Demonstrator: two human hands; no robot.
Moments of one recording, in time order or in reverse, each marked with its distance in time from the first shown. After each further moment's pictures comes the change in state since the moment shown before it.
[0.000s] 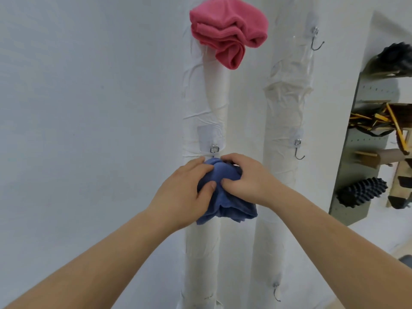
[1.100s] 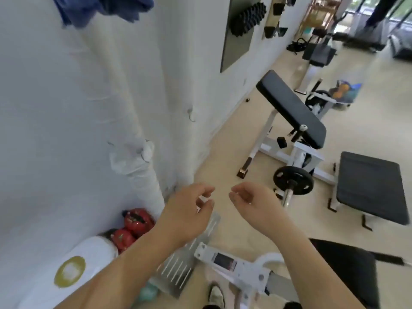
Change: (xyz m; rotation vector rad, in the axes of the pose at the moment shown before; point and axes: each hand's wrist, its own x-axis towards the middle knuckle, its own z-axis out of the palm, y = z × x) left_hand -0.318 0.055 0.151 -0.618 -0.863 -0.200; right_hand -0.418 0.038 0.142 -0.036 0.063 1.065
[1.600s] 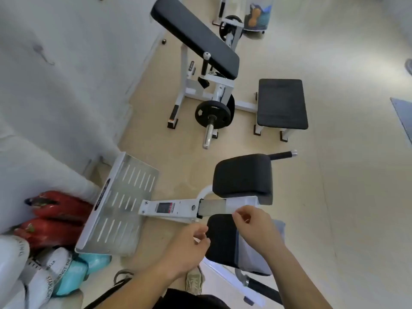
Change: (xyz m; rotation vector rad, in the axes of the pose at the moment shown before) left_hand -0.149 0.036 0.305 -0.099 -0.682 -0.327; right_hand -0.222 0.305 -0.029 0.044 0.098 0.574
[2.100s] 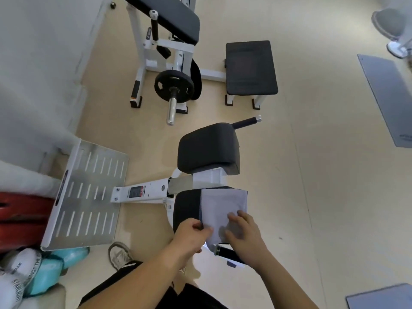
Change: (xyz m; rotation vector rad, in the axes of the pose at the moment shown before) left_hand 0.044 0.006 0.140 -0.197 -0.120 -0.274; right_hand -0.041 0.160 0.017 0.097 -0.122 0.165
